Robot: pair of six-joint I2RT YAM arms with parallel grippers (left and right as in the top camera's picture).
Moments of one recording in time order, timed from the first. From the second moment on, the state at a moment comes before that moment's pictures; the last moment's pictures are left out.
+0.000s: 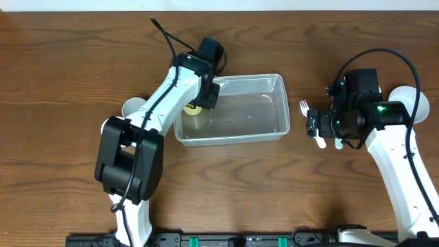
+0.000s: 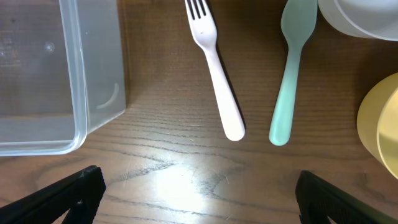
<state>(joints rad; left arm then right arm) -0.41 2.02 1.59 -0.96 -0.10 -0.14 0.06 1.38 1.11 -1.00 -0.06 0.10</state>
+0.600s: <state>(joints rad) -0.28 1.64 1.81 -1.22 -0.12 -0.12 0.06 1.38 1.11 -1.00 -0.06 0.10</state>
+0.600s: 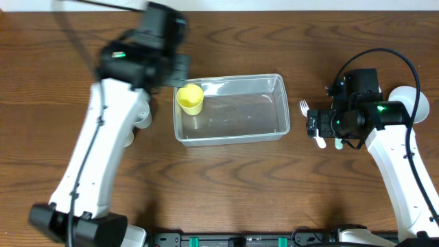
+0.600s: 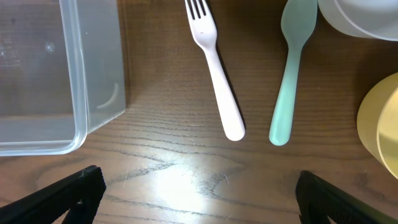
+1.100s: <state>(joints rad) -0.09 1.89 1.65 -1.24 -0.06 -0.12 0.06 1.38 1.11 -1.01 -0.06 0.10</state>
